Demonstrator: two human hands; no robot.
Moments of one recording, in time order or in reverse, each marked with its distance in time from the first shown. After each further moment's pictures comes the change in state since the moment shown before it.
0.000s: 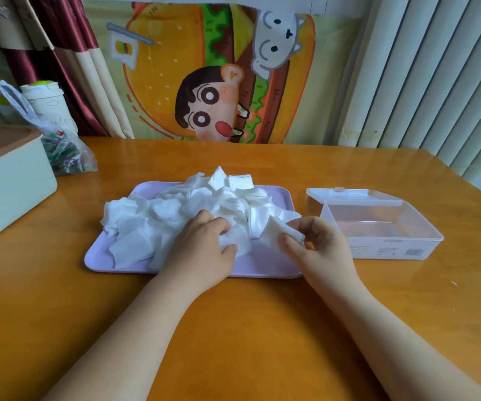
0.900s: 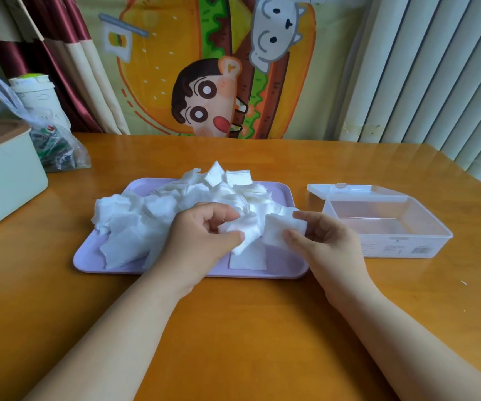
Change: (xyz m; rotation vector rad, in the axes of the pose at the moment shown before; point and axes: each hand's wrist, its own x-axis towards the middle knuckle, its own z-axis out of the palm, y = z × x) left_hand 0.001 0.007 0.001 -0.833 0.064 -0.165; right_hand 0.003 0.002 -0.003 0.171 0.048 0.091
